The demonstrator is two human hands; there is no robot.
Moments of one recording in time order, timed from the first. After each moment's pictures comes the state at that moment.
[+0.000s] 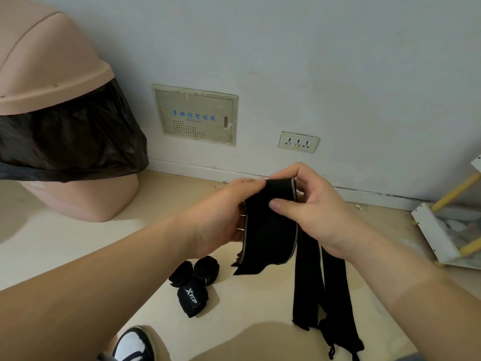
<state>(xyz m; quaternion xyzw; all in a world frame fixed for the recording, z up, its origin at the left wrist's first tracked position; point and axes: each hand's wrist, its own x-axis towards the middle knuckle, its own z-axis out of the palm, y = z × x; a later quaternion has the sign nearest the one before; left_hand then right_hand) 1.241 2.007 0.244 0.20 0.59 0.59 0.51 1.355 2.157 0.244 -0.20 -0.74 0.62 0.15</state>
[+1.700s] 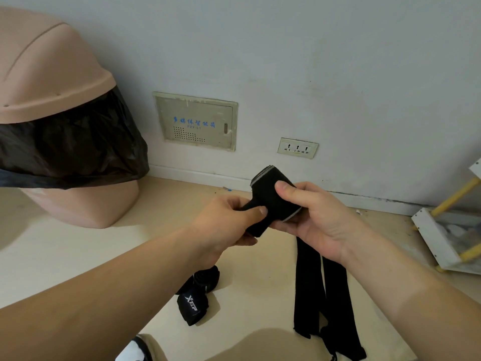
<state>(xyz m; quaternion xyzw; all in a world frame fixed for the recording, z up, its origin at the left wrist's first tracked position) 1.240 2.013 0.226 0.17 0.68 0.58 0.40 1.347 2.165 0.247 -0.28 -0.51 0.81 0.12</state>
